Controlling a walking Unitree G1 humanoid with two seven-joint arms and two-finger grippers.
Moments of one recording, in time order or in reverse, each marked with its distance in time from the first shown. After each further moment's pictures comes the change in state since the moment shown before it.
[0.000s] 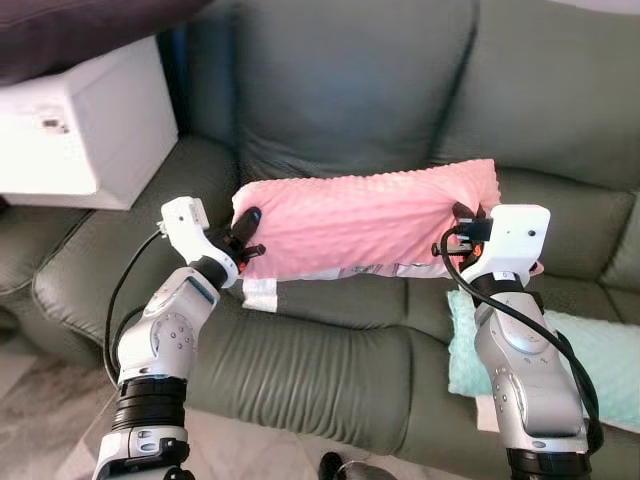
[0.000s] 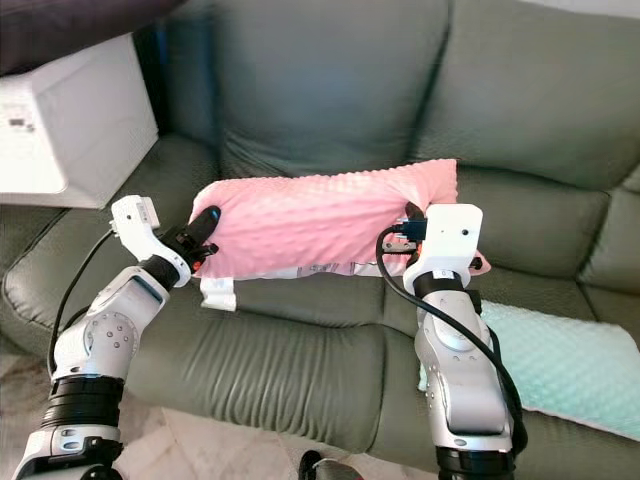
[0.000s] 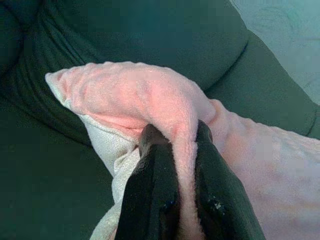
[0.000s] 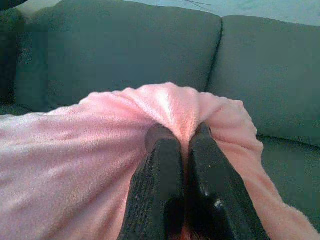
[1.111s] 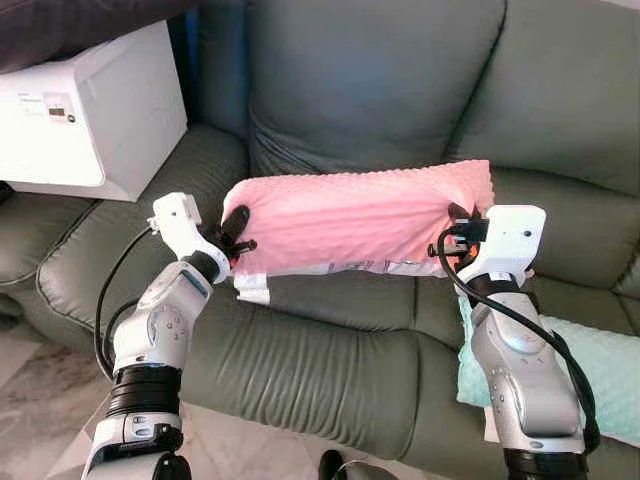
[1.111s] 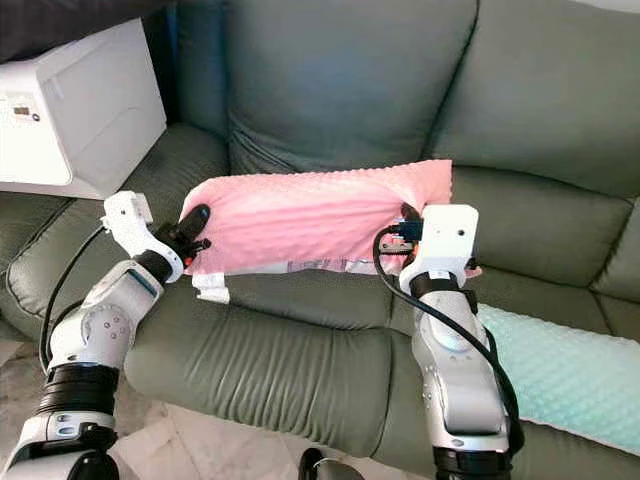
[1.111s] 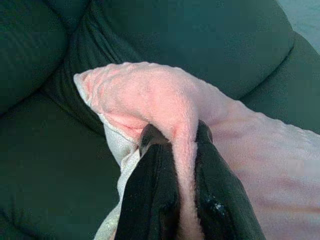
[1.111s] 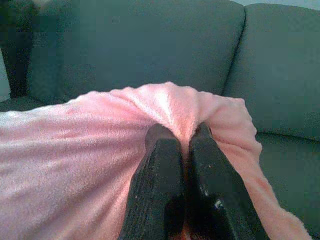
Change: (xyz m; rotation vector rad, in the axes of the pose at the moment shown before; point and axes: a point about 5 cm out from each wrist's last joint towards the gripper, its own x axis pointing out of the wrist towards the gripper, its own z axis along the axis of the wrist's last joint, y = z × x) left arm 0.004 0.013 0.007 0.041 0.004 0.086; right arm 0.000 0.003 -0.001 0.014 0.006 0.012
